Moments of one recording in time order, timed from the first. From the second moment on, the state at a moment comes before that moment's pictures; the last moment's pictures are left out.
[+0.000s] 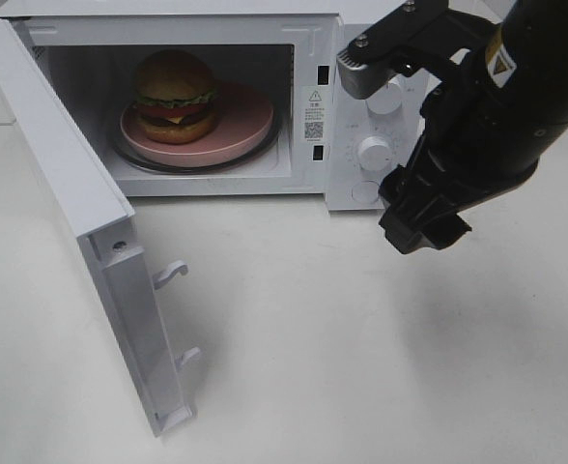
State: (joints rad) left arm 0.02 0.04 -0.52 -0.15 1.07 0.08; right arm 0.69 1.41 -1.05 -0.22 0.90 0.04
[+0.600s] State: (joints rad) left arm 0.02 0.04 -0.52 -0.15 1.07 0.08; right arm 0.69 1.20 -0.93 -0.22 1.04 0.12
